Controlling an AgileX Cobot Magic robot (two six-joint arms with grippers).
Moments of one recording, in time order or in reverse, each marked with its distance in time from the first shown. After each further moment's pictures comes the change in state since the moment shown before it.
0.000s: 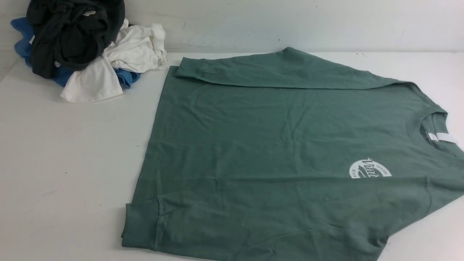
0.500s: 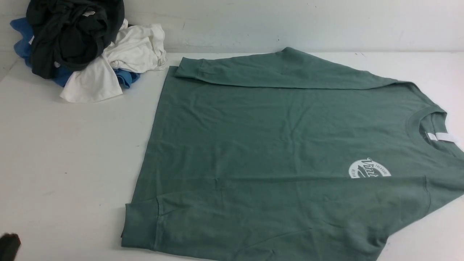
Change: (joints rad) right arm 0.000 -0.021 0.021 0.092 0.816 -0.132; left arm 0.000 0.001 0.009 -0.002 0.791 0.099
